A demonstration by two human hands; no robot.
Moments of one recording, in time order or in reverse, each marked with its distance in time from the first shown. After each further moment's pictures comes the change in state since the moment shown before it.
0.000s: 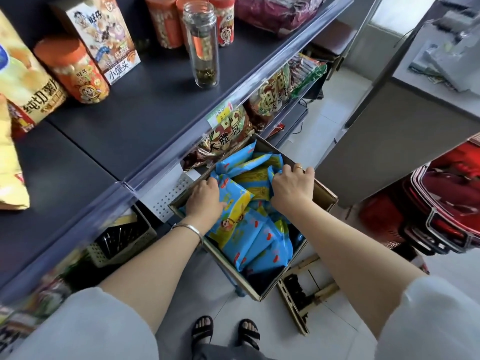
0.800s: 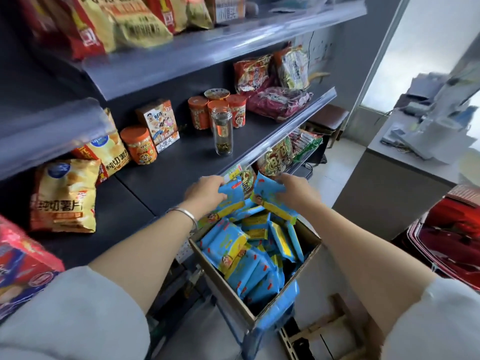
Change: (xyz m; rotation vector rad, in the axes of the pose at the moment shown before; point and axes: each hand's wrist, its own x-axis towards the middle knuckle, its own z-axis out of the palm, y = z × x) left_hand -0.053 0.045 -0.154 0.006 0.183 0.084; right_hand -0.039 0.065 -0.114 0.699 0.111 0.013
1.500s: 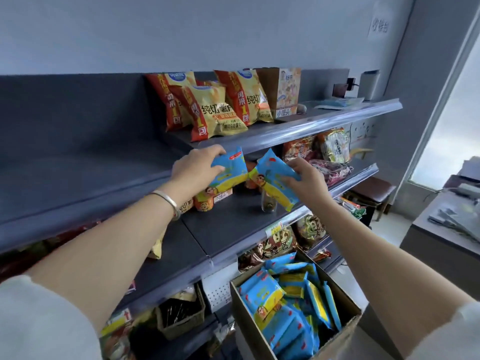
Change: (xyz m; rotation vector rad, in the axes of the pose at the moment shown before) left_hand -0.103 -0.013 -0.206 0.082 0.551 0.002; right_hand -0.038 -0.119 -0.111 0.466 0.363 -0.430
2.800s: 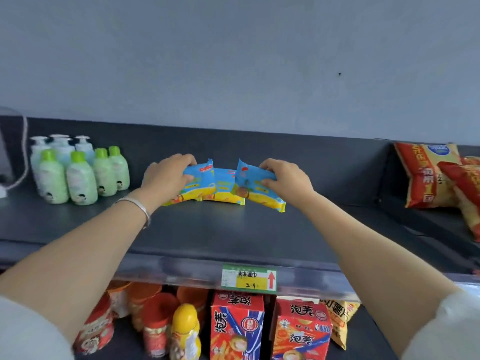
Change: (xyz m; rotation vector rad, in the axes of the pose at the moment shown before) left_hand -0.170 -0.396 -0.277 0.439 0.309 -0.607; right_hand 0.003 -0.452 0.291 -0.031 -0.355 -0.857
